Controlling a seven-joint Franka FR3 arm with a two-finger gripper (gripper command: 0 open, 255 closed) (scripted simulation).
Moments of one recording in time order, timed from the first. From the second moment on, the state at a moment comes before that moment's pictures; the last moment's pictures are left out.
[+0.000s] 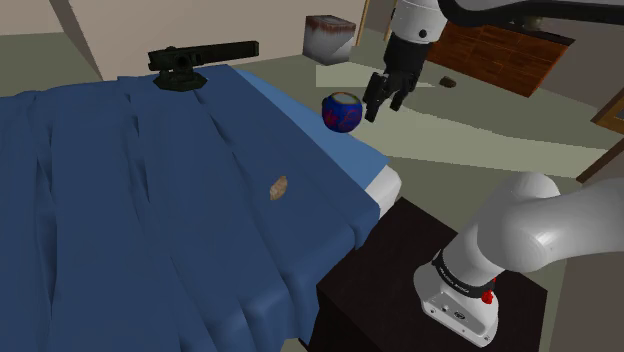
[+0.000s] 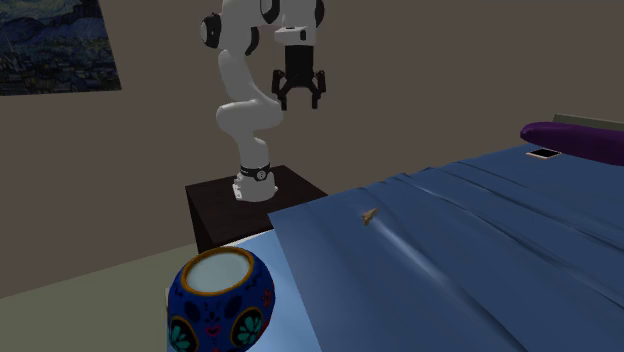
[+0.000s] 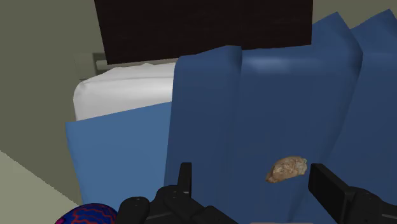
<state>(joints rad) 0.00 -0.76 0.07 -2.42 0.01 1.70 0.16</state>
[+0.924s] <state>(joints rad) -0.03 -0.54 0.25 -2.61 0.12 2.19 0.50</state>
